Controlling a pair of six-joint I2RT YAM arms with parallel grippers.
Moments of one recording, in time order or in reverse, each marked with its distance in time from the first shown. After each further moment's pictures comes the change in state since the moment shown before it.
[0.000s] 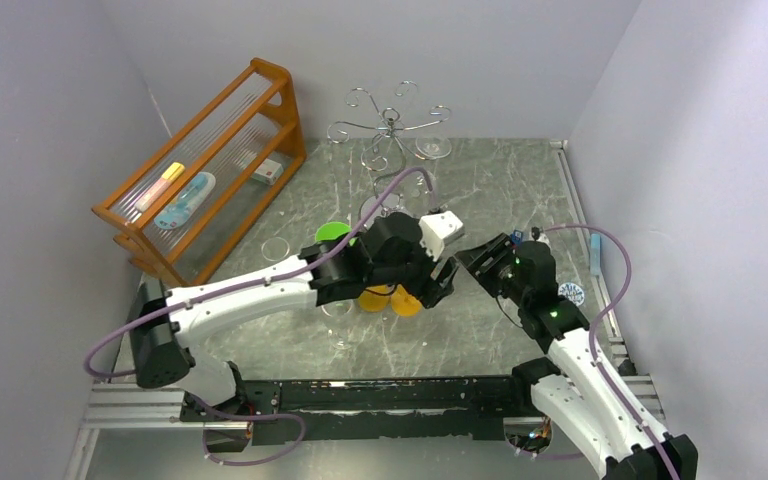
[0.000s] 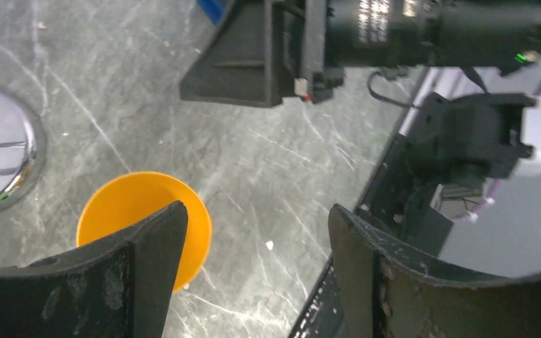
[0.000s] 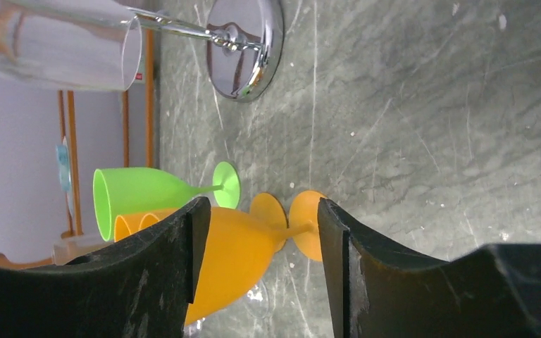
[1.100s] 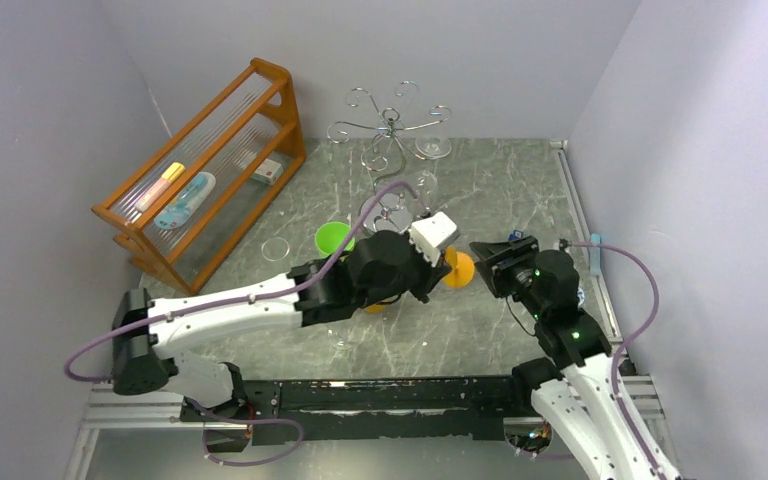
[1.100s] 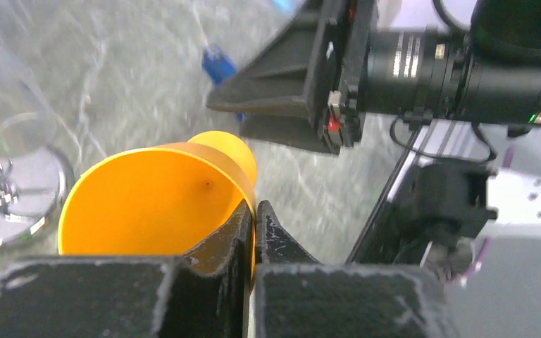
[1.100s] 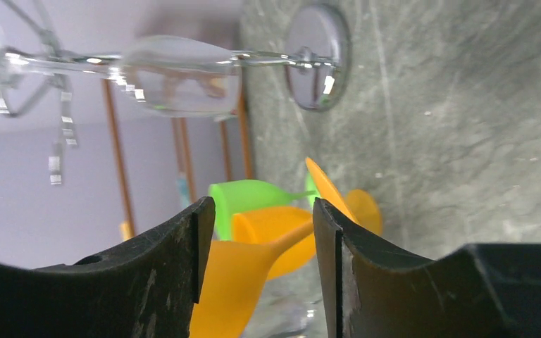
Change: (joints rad) left arm -0.079 -0.008 -0.002 0.101 -0.206 -0.032; right arm 0.000 -0.138 0.070 -0.149 0.038 0.289
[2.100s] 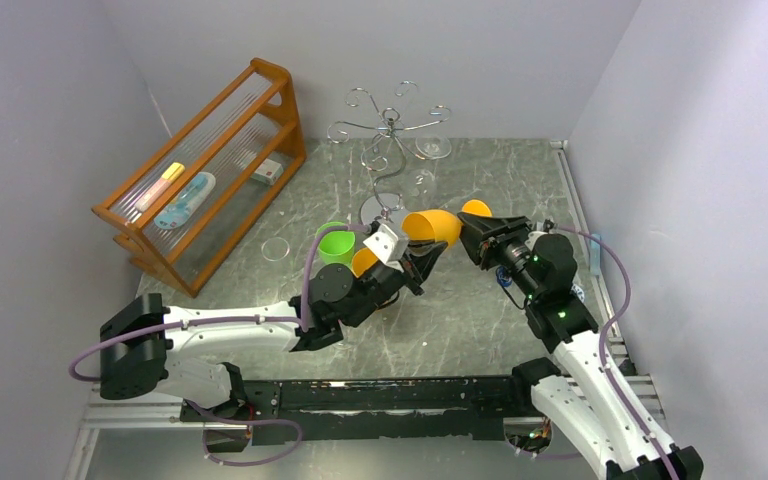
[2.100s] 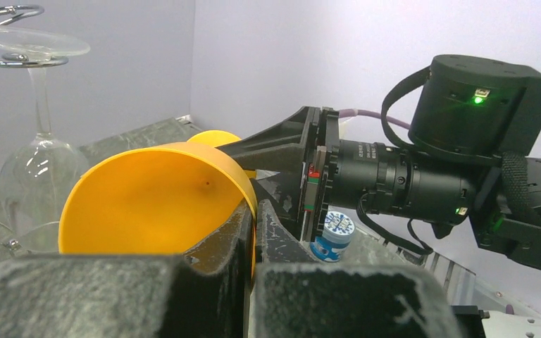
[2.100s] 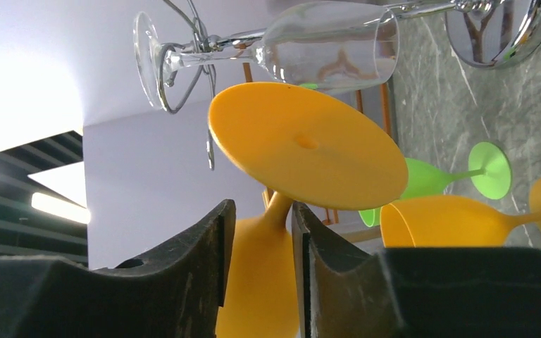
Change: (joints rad) left arm -0.023 -0.117 -0.474 1.036 -0.159 0.112; right arm -0.001 0.111 0.010 0.386 -0.153 0.362
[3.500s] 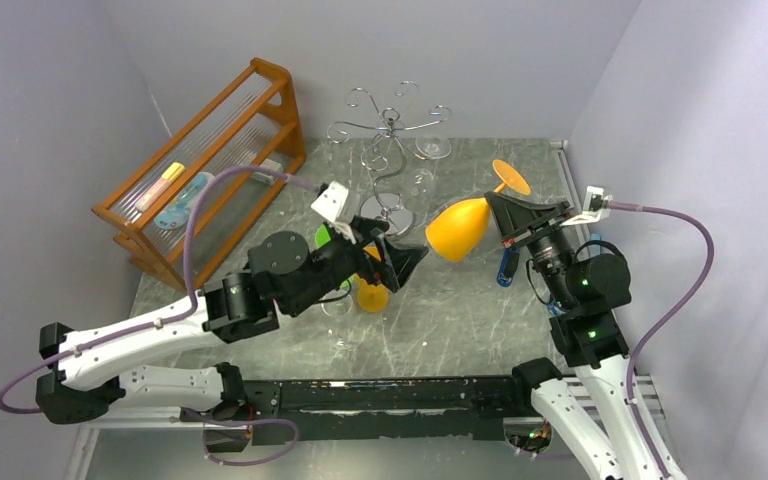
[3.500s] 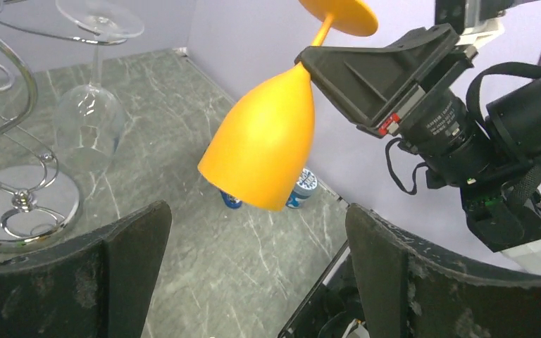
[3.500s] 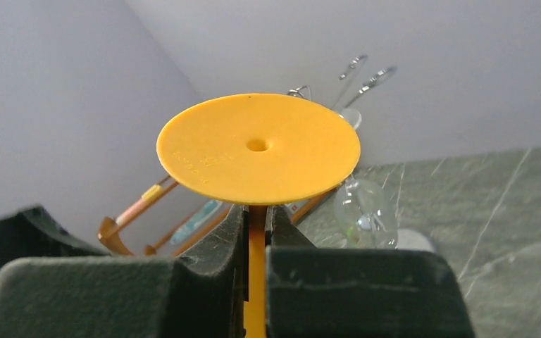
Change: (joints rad) left arm 0.009 -0.327 0.234 -0.803 -0.034 -0.283; right arm -0.003 -0.132 0.160 0.142 0.047 -0.947
